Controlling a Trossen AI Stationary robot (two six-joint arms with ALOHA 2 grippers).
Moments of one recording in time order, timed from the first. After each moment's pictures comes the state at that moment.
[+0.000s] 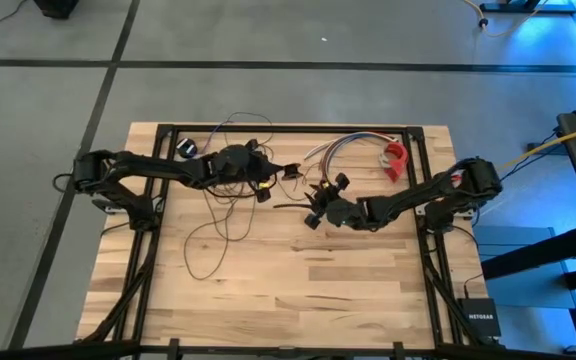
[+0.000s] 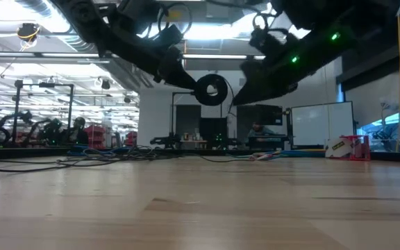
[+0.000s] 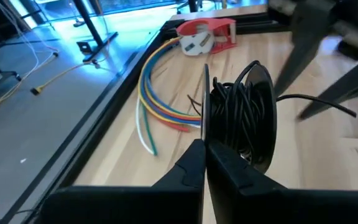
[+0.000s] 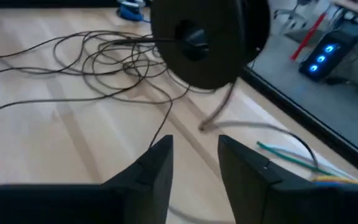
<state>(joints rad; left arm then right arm) 0.27 1.48 0.79 0.30 -0.12 0.19 0.12 1.62 0.70 0.38 0.76 0.20</state>
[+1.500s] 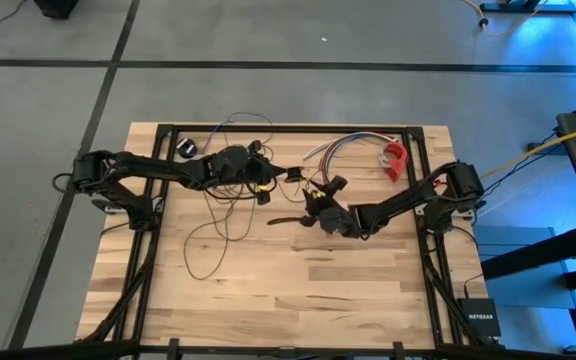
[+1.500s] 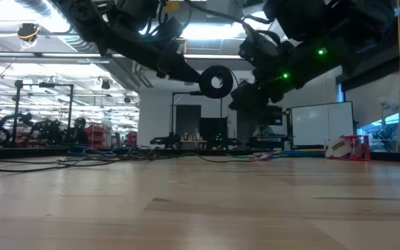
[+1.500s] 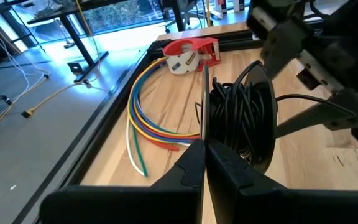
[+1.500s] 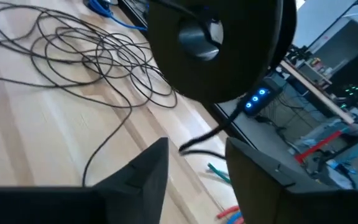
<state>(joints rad) 0.25 1.48 0.79 0.36 -0.08 0.24 0.15 1.76 0.73 0.55 0.99 -0.13</state>
